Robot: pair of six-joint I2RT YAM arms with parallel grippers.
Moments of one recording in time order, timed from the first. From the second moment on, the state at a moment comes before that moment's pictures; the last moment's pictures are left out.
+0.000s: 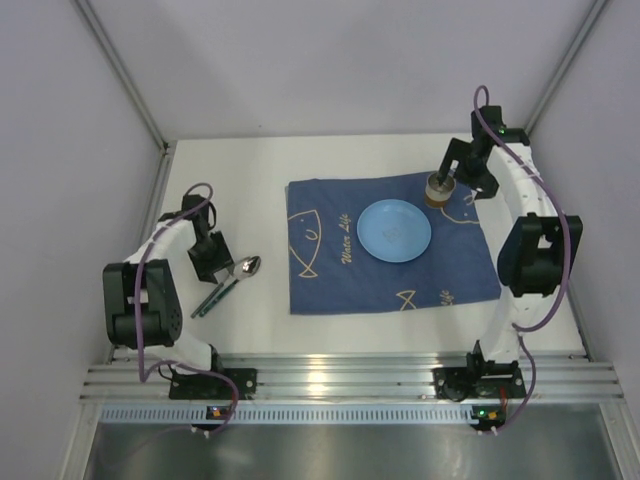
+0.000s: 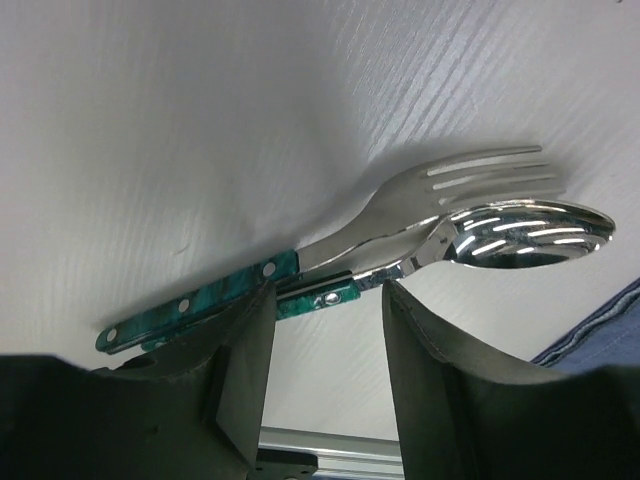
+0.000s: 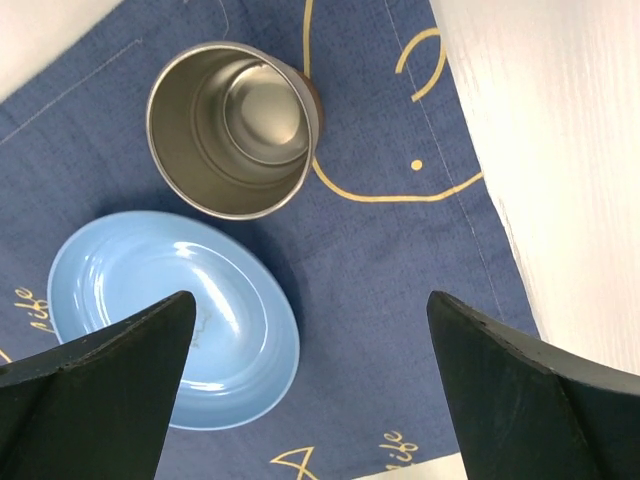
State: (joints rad) left arm 0.08 1.54 0.98 -0.80 0.02 -0.40; right arm 0.02 1.92 1.82 -0.98 0.08 0.40
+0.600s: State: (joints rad) left arm 0.08 1.72 1.11 -0.76 0.00 -0.29; right arm 0.02 1.84 1.66 -0.96 0.09 0.39
